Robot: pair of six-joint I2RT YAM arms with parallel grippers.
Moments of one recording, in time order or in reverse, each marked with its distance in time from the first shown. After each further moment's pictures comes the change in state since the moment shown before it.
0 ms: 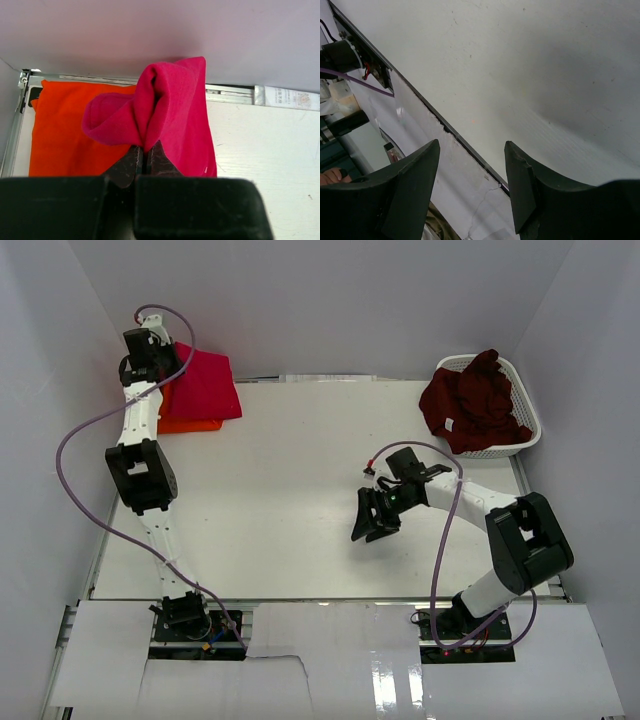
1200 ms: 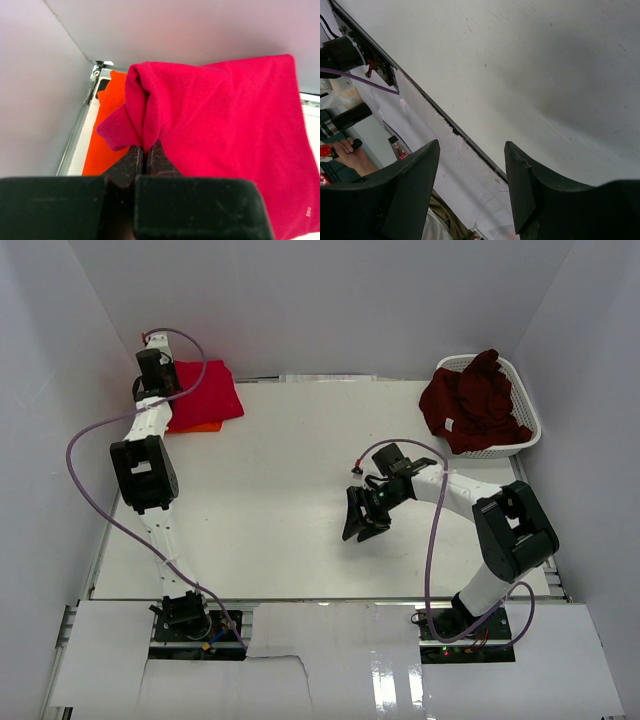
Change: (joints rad) left arm 0.003 0.020 -0.235 0.307 -0.296 0.140; right arm 0.068 0.092 0.098 -0.039 0.000 0.031
